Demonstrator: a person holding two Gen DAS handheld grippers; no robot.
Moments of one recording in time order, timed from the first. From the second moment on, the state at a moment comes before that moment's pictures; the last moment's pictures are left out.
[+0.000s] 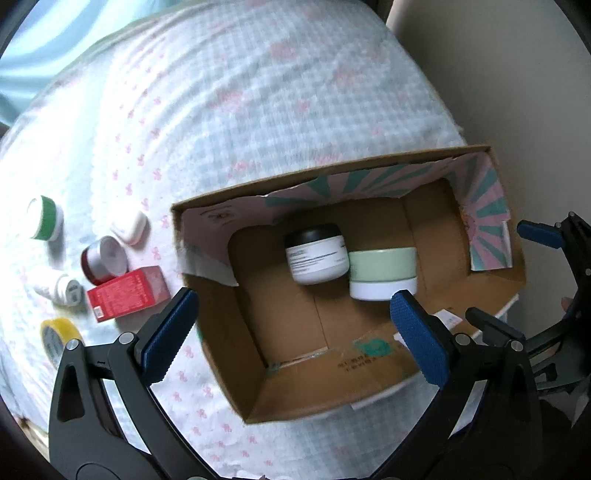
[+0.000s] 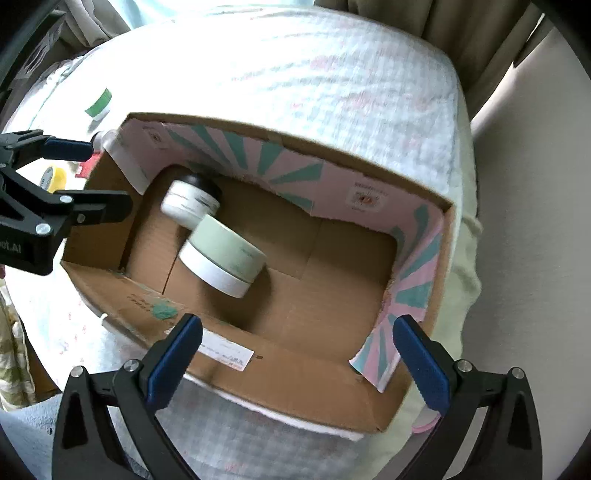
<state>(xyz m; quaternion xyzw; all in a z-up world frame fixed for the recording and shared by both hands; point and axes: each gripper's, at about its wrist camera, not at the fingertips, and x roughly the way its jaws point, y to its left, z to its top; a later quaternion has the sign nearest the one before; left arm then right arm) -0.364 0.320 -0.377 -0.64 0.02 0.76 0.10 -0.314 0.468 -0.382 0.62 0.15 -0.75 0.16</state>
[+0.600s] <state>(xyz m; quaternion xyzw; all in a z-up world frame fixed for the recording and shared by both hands) -0.275 0.213 -0.250 -0.57 -0.02 0.82 0.04 -0.295 0.418 -0.272 0.57 0.14 -0.79 0.17</state>
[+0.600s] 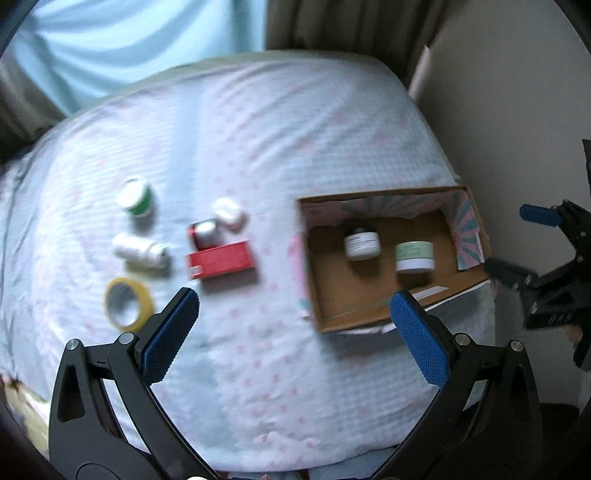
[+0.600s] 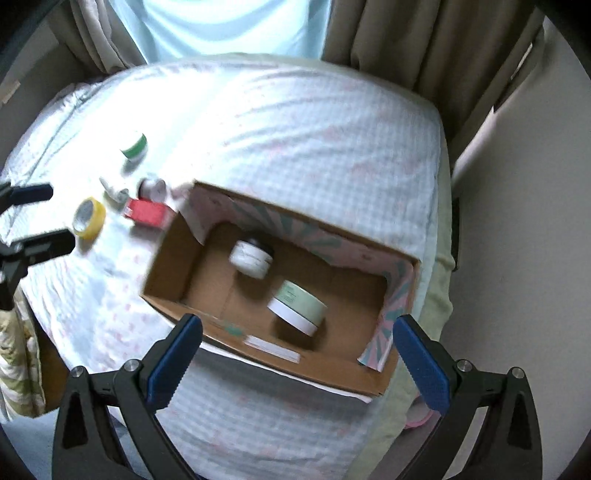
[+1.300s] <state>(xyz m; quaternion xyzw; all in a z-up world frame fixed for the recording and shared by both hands) -0.146 -0.036 -0.255 -0.56 -0.07 0.82 -0.04 -0.252 0.214 -0.221 0.55 0.06 -0.81 0.19</state>
